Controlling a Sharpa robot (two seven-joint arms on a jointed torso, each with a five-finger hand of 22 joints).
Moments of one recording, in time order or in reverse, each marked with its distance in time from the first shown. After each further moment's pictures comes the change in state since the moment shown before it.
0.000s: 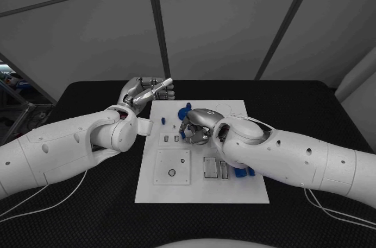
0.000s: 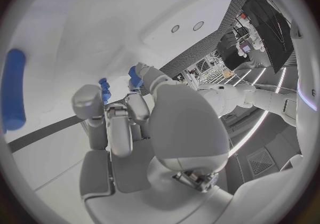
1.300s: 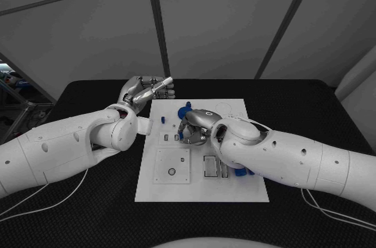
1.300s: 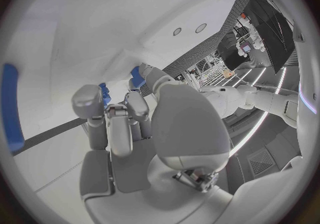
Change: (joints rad) left arm 0.000 0.000 0.000 0.001 0.000 0.005 -0.001; left_hand 0.000 0.000 0.000 0.000 0.000 0.000 0.000 0.000 0.000 0.003 0.003 0.000 0.000 0.000 0.000 0.000 0.000 0.000 0.000 0.000 0.000 0.000; right arm -0.017 0.021 0.003 -0.028 -0.008 -0.005 0.005; right_hand -0.029 -0.019 -0.002 0.002 -0.005 -0.004 -0.003 -0.002 -0.003 -0.020 0.002 -0.033 -0.030 0.000 0.000 0.000 0.000 0.000 0.000 0.000 0.000 -0.008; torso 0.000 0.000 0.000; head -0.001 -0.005
